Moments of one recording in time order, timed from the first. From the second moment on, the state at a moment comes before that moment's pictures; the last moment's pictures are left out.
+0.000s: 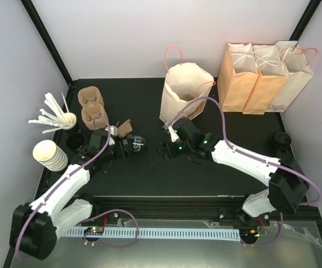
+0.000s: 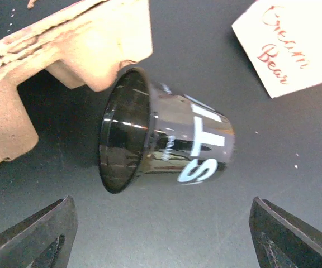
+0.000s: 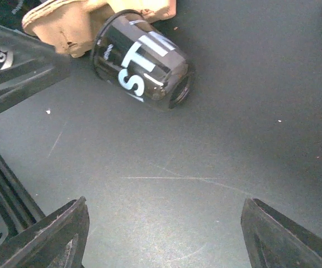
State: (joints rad) left arm -0.34 0.92 0.54 -0.37 0.10 -0.55; right arm 0.86 1.45 1.04 -0.40 -0.14 0.37
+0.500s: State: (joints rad) left arm -0.26 1.30 0.70 -0.22 0.29 -0.41; right arm 0.86 1.35 0.98 -0.40 -0.16 0.36
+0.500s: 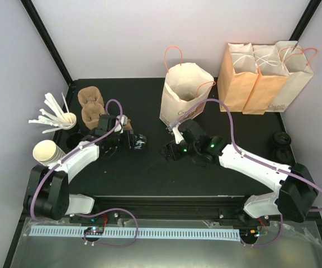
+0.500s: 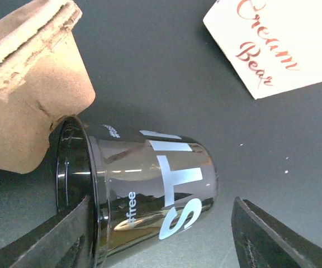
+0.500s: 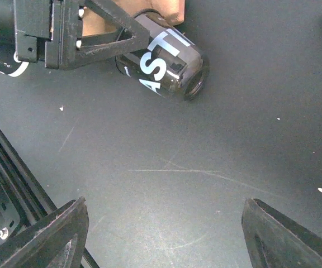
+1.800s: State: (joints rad) left arm -0.34 1.22 0.70 -0.30 0.34 -0.49; right arm 0.85 1.12 0.90 -0.46 0.00 0.34
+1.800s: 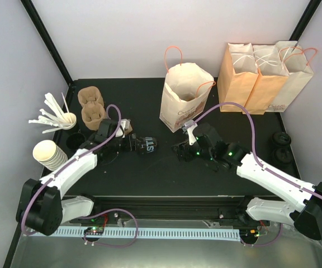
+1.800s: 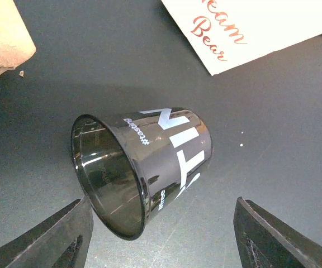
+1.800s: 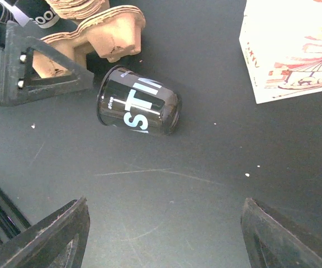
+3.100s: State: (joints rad) left arm -0.45 1.39 0.95 -0.36 0.35 -0.46; right arm 0.84 1.07 0.90 -0.46 0.00 0.35
